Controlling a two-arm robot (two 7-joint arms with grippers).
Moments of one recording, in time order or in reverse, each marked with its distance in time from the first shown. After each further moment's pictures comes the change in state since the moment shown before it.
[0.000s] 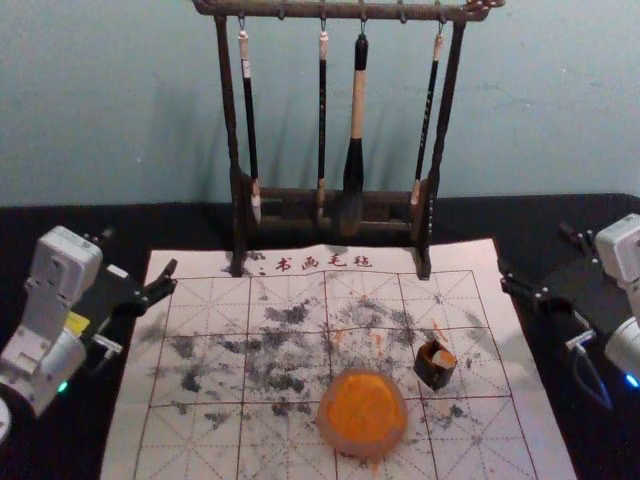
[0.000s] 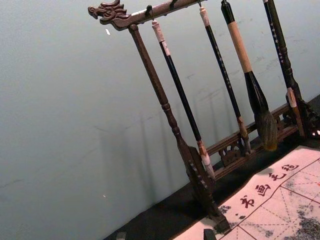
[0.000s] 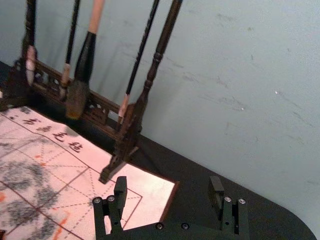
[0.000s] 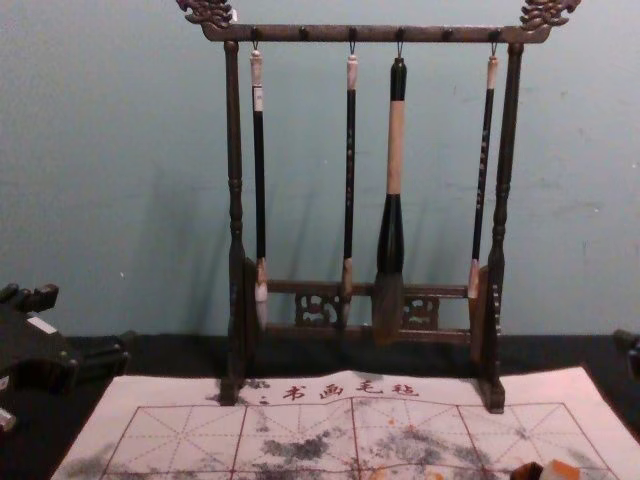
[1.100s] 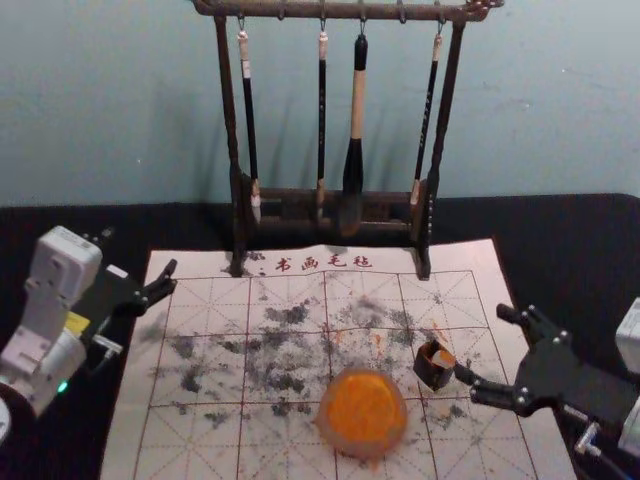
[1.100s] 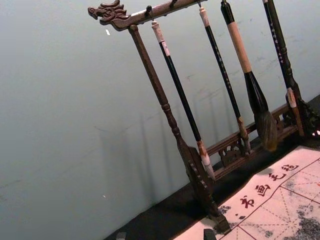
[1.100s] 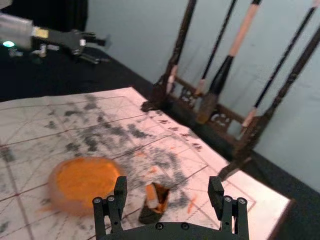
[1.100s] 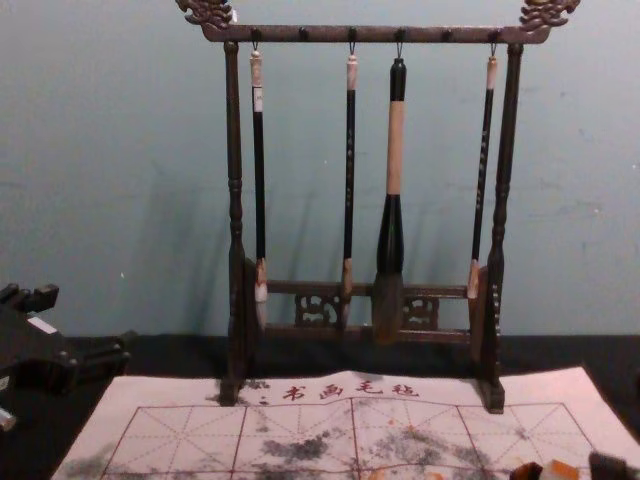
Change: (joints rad) left arm 0.000 0.000 0.000 0.000 0.000 0.000 0.000; right arm -0.190 0.132 0.041 -0.173 0.108 -0.108 0.389
